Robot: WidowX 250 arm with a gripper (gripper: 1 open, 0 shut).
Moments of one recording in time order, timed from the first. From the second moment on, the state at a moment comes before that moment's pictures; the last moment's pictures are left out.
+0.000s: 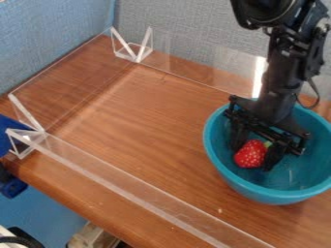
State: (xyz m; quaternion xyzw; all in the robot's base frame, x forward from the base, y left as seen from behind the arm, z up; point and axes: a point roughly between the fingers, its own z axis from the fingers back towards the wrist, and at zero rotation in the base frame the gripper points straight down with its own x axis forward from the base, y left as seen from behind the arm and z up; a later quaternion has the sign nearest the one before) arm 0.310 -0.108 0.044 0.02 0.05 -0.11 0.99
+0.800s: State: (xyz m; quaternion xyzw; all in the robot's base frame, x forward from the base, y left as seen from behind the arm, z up) arm 0.312 -0.105 0.045 0.03 0.05 -0.11 0.99
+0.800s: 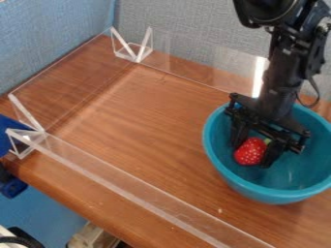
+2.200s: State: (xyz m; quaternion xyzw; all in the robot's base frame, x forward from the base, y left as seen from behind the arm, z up) arm 0.308 -0.091 0.087 0.04 0.01 -0.12 0.99
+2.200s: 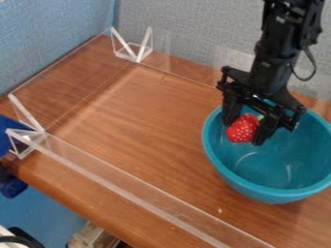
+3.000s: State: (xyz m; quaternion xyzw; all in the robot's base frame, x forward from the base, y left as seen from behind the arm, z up) arm 0.298 -0.009 0.159 0.05 -0.04 -0.02 1.00
